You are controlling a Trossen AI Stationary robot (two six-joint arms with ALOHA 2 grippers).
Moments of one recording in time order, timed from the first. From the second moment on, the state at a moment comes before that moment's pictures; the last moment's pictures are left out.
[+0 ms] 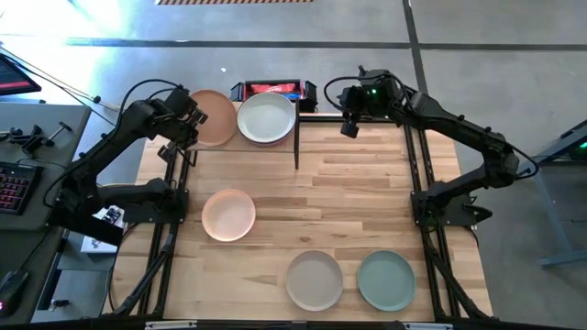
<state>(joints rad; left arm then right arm) 0.90 1.03 1.10 -1.31 -0.06 -1.56 -0.52 1.38 1.42 -0.60 0.12 -0.48</state>
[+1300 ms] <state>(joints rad) 0.92 1.05 1.10 -1.31 0.08 -1.23 -0.52 1.38 1.42 -0.66 0.11 -0.50</state>
